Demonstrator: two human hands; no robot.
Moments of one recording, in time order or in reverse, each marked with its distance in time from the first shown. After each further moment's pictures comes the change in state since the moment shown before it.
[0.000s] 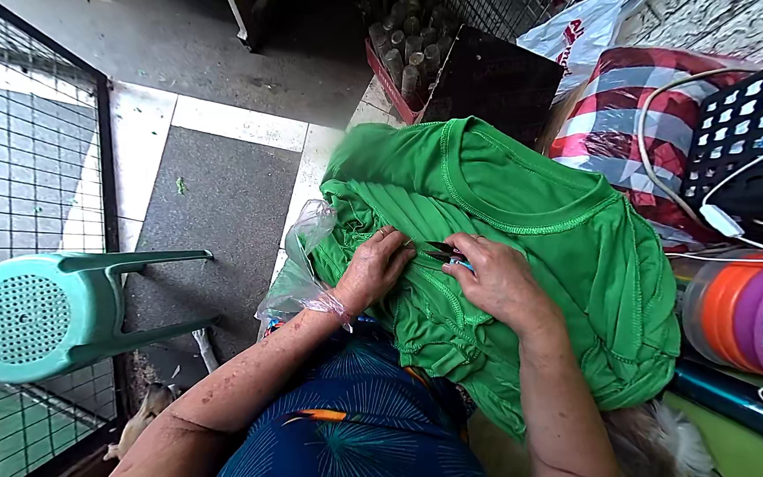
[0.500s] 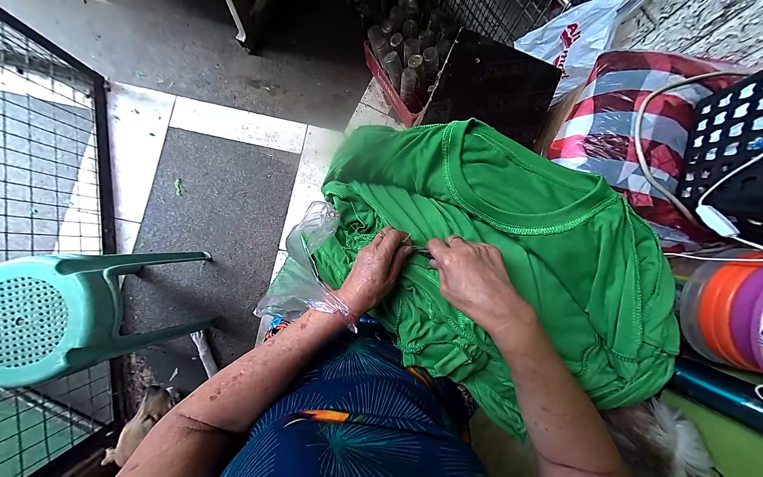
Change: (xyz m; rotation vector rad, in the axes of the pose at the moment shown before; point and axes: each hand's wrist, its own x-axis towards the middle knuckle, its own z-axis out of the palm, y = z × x) left_hand -0.005 -0.008 0.009 0.011 0.068 0.030; right_hand 0.014 -0.026 0.015 -0.261 -0.109 0.027
